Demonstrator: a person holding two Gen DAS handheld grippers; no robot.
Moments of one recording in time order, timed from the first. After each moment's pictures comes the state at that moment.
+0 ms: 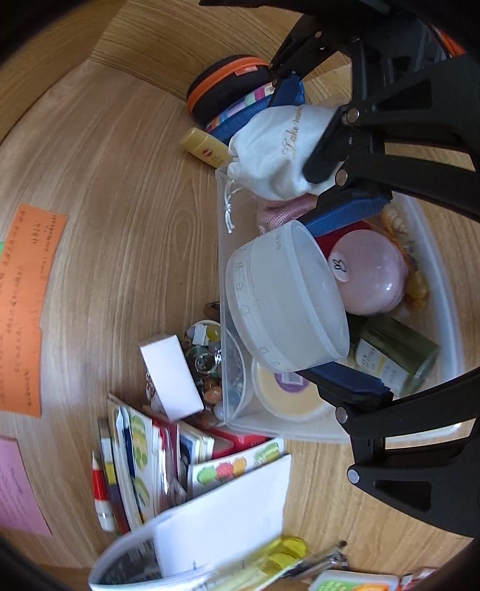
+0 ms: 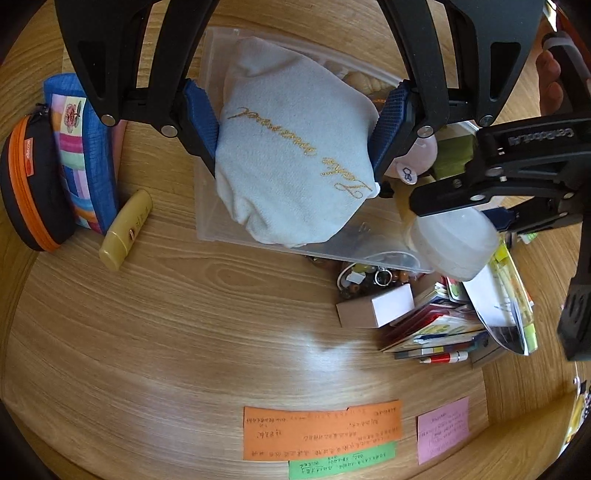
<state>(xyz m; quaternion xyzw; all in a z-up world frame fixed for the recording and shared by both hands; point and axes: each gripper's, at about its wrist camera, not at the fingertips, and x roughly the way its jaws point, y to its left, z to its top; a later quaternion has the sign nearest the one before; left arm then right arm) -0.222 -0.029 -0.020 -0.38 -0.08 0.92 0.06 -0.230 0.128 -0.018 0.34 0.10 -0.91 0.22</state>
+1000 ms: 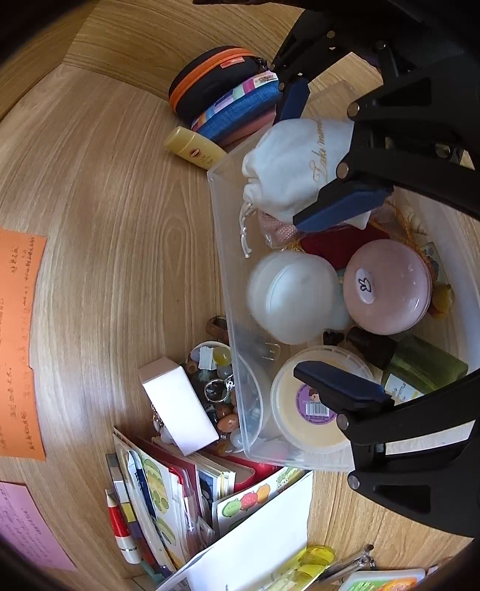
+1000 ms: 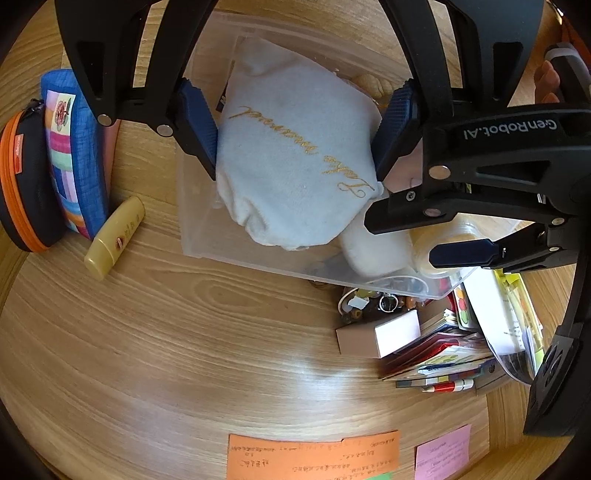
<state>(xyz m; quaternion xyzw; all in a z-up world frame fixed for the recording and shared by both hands) -0.239 -0.015 -0.022 -0.39 -0.04 0.92 0.06 -0.240 0.117 -0.036 0.37 0.12 -0.90 0.22</state>
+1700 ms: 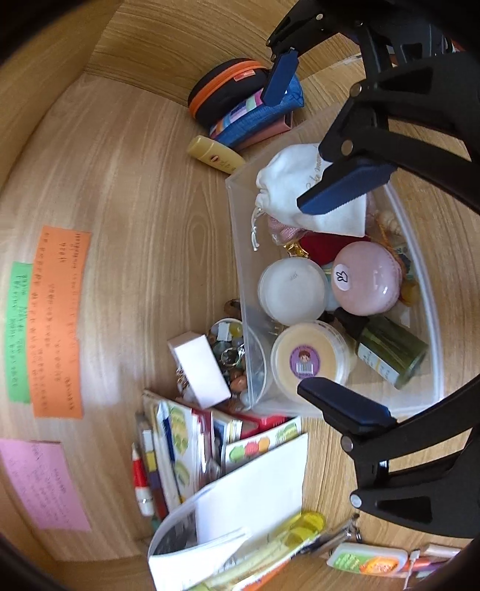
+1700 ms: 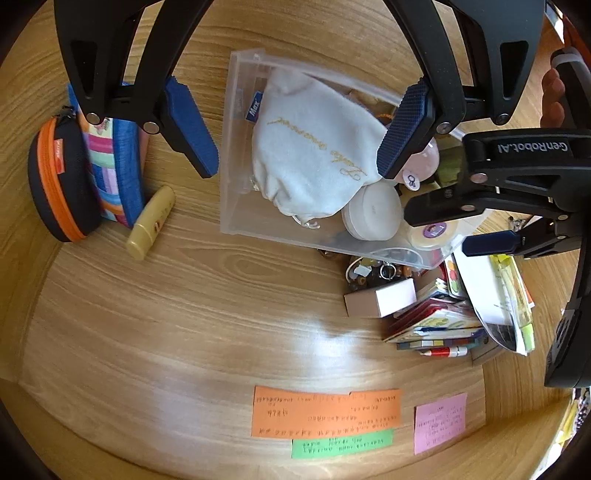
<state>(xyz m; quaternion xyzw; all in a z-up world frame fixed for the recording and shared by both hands) -0.195 -0.023 0.011 -0.35 -0.04 0.93 0.03 -0.210 0.135 0.001 0.32 0.11 -0.92 0.20</state>
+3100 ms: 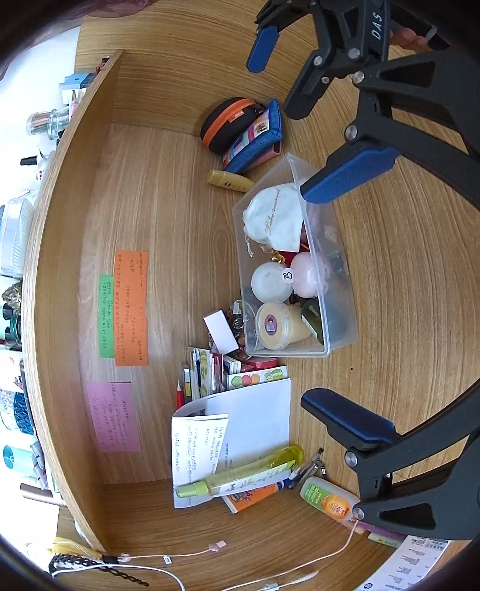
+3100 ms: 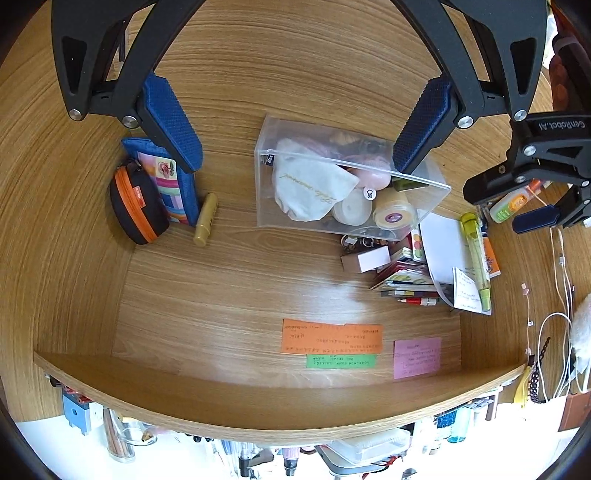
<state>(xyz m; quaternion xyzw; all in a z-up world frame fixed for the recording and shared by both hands) -0.047 -0.014 0.040 -0.25 -0.01 0.97 0.00 -0.069 0.169 0.044 0.23 0.08 -0.96 0.15</state>
